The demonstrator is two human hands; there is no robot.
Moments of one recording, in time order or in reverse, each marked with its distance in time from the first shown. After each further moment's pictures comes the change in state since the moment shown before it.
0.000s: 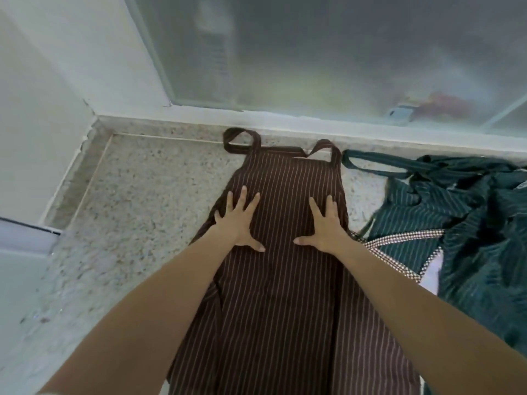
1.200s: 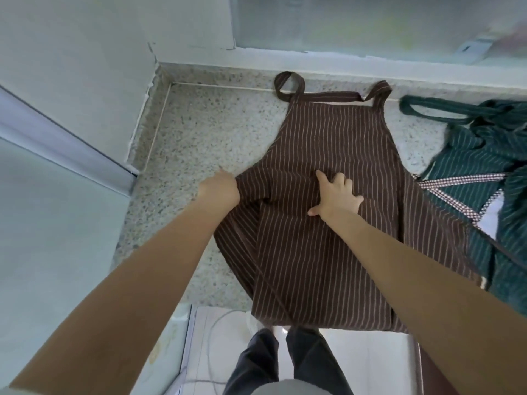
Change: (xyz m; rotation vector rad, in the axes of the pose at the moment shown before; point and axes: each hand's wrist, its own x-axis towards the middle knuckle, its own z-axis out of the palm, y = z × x) left_hand -0.116 -0.125 0.017 -0.004 0.153 -0.325; right_hand -0.062 -0.117 0.090 -0.257 0.188 0.142
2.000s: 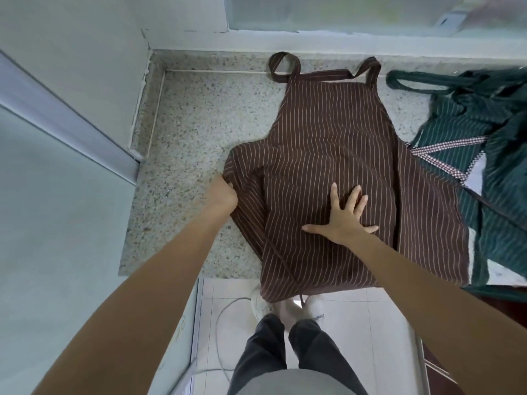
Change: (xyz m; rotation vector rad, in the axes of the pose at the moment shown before) left_hand -0.041 -0.027 0.051 -0.940 0.093 -0.023; right_hand -0.087 0.026 0.061 0.283 -0.236 0.112
